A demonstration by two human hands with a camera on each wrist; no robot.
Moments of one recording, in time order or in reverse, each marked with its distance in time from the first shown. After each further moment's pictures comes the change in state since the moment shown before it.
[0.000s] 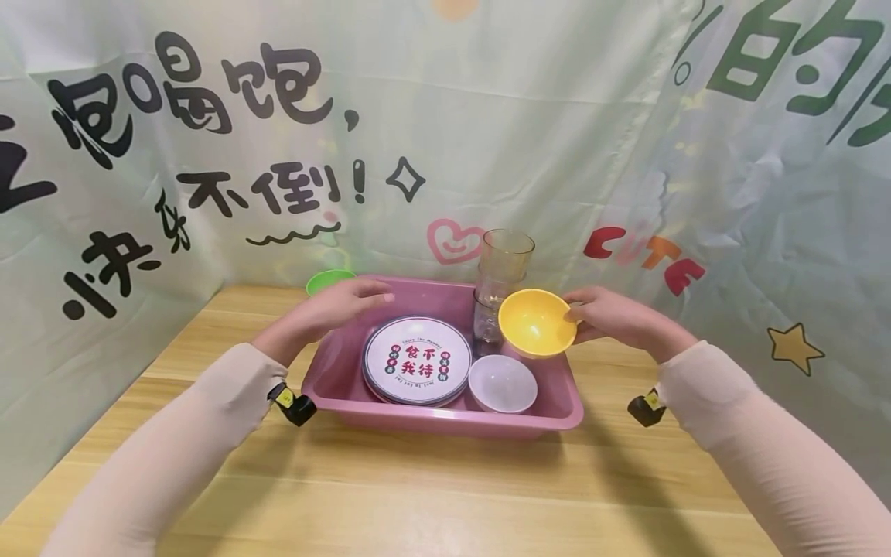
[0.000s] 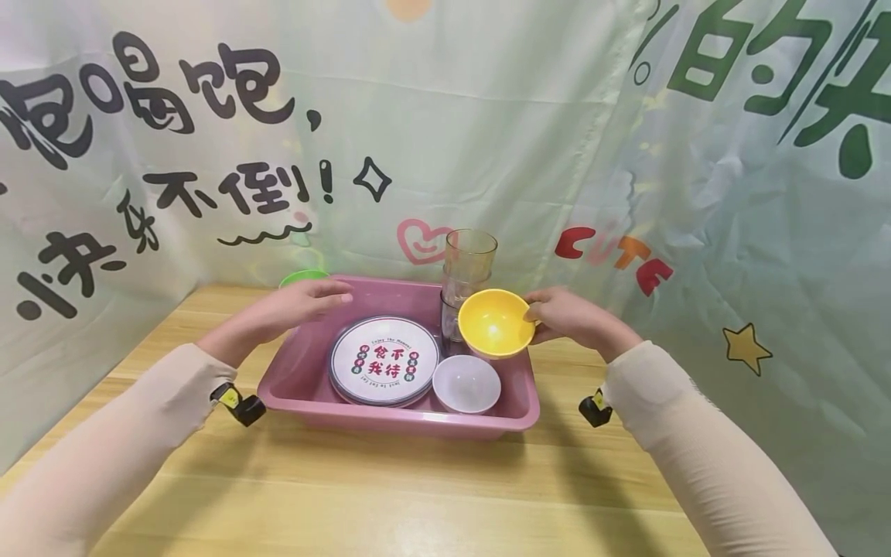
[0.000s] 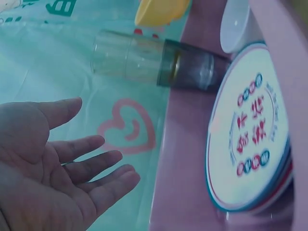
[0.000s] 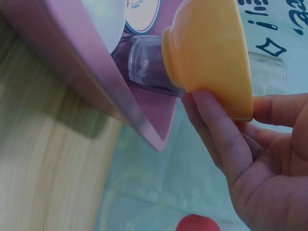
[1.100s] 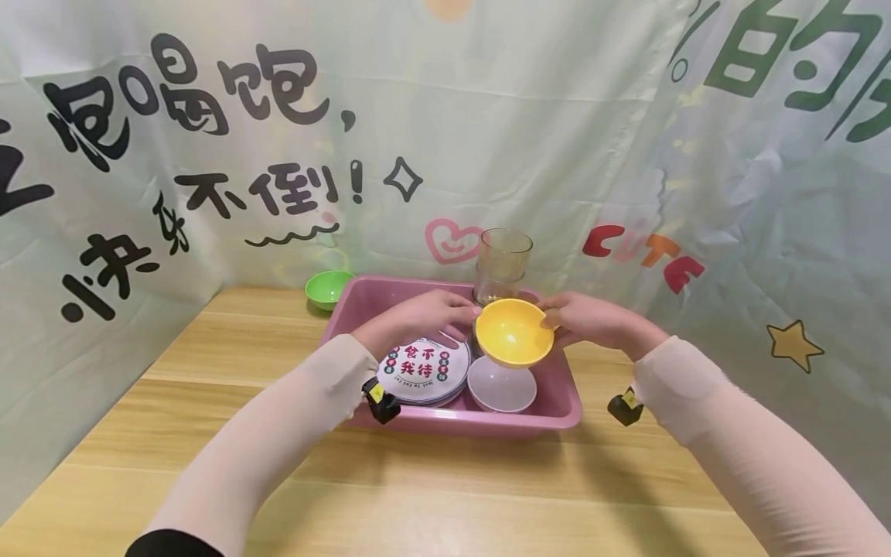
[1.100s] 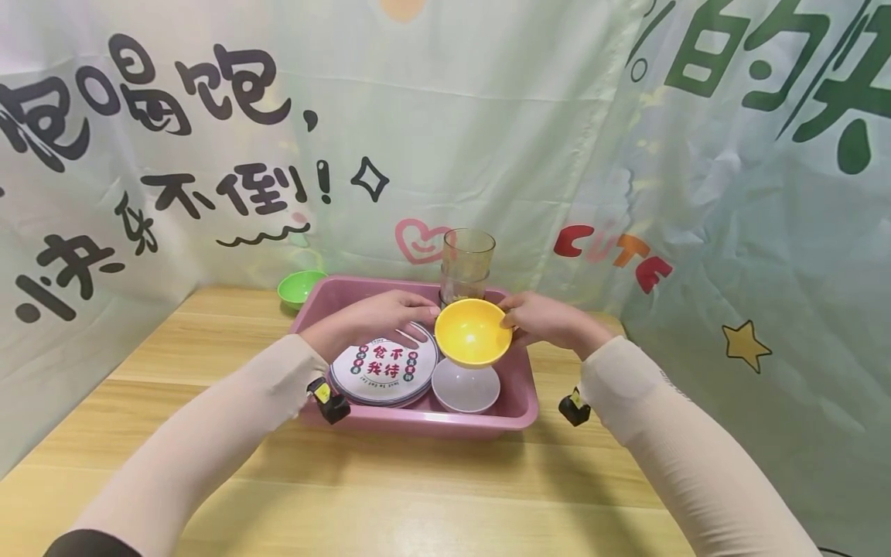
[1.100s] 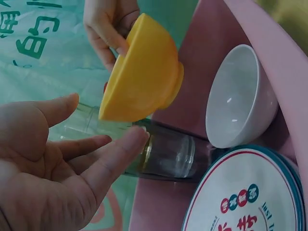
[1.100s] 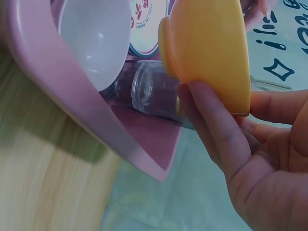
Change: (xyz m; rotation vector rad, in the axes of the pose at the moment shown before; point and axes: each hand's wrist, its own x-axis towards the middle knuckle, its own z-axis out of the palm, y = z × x) left_hand 0.061 0.064 0.086 -0.353 -0.281 -0.119; right_hand 0.014 -0.013 0.023 0.020 -0.088 0.040
